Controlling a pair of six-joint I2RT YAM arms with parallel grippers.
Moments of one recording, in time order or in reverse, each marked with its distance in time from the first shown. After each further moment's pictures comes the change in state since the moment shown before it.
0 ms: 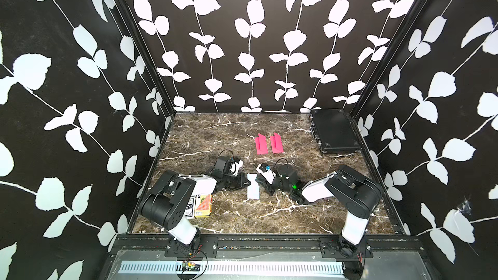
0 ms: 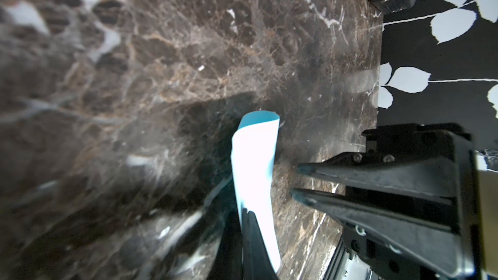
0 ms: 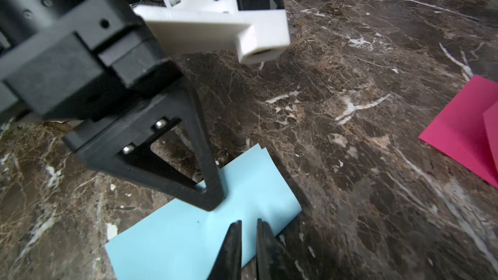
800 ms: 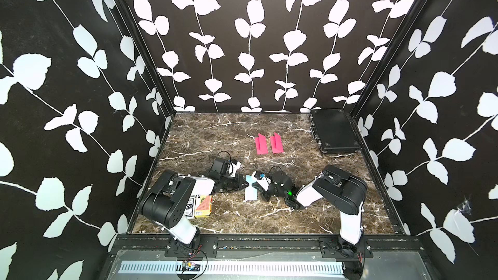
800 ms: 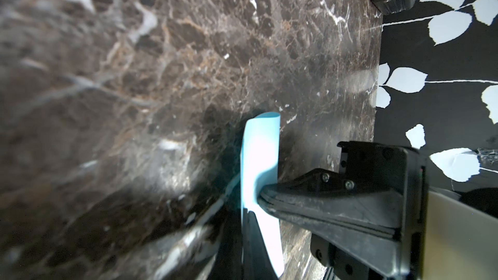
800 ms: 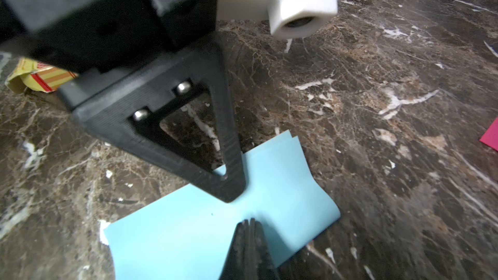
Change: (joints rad) left arm 0.055 0.014 -0.033 0.035 0.035 0.016; right arm 0.085 0.098 -0.023 0.111 0.099 -0.050
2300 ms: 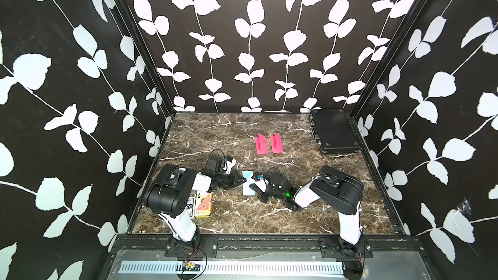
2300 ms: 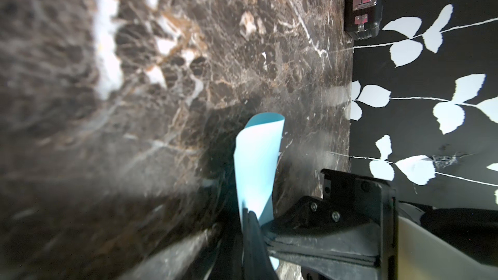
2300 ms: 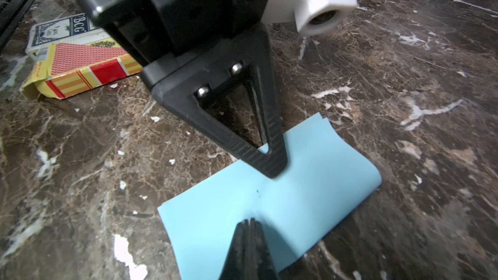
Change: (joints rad) left arm 0.119 0.103 0.002 0.135 0.131 0.004; right arm 0.025 0.025 0.021 0.016 -0.016 0.023
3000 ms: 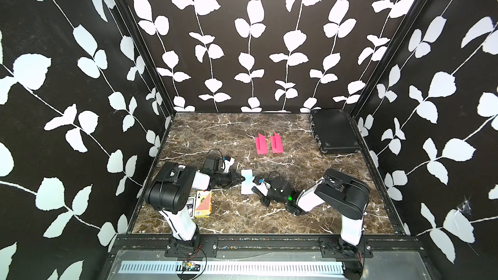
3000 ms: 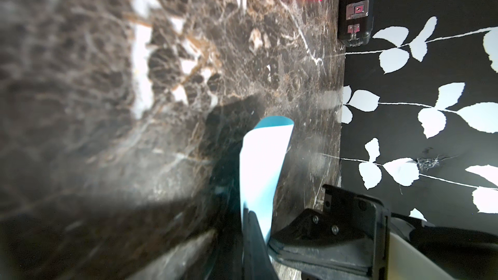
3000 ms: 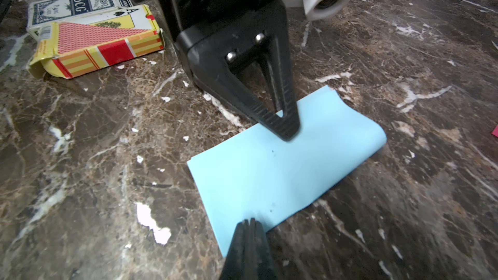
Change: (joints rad) left arm 0.041 0.033 0.015 0.014 0.045 0.000; right arm 0.051 -0.075 -0.061 -0.047 0.082 -0.013
